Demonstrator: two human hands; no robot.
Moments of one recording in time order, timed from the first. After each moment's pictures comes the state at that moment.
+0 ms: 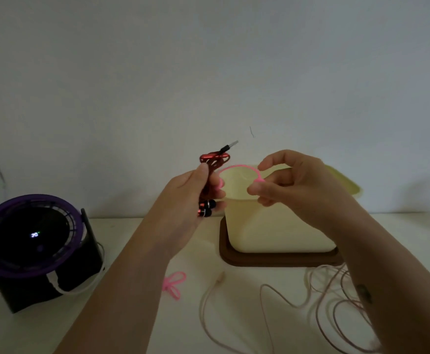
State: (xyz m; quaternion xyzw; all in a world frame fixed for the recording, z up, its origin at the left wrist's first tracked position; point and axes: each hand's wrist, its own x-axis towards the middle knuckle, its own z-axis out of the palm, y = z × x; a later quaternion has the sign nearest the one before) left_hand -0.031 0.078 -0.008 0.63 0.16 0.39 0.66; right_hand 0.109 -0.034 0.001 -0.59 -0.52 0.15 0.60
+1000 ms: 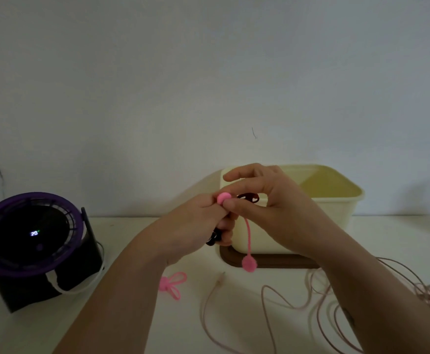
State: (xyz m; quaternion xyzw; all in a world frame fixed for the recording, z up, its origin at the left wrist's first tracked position) left_hand -0.039 0.075 -0.013 0.81 0.14 0.18 0.55; right_hand 0.078 -0.023 -0.007 -0.62 -0.64 0.03 0.45
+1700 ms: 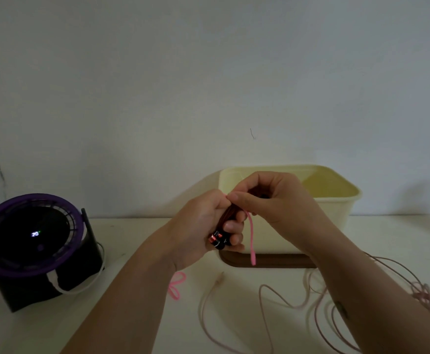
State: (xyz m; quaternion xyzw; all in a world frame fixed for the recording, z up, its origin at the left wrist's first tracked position) left_hand -0.030 0.068 -0.015 0.67 0.15 0.12 0.72; right_hand 0.088 -0.021 -0.013 -0.56 -0.55 0.17 0.59
